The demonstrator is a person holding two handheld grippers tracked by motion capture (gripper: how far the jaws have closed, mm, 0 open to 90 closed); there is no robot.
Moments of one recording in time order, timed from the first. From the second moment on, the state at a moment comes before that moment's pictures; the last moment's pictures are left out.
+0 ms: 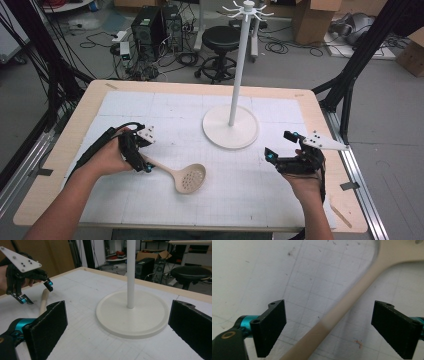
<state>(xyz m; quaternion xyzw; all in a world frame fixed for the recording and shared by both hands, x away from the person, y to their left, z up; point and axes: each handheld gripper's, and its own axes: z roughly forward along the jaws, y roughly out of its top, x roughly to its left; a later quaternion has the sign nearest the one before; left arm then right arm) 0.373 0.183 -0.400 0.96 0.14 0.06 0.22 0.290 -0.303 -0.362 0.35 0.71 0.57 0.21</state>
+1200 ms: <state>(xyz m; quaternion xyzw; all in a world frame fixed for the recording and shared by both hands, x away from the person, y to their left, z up) 0.370 0.173 -0.409 0.98 0.11 0.00 0.18 0.289 -0.303 -0.363 0.36 0.71 0.57 0.21</state>
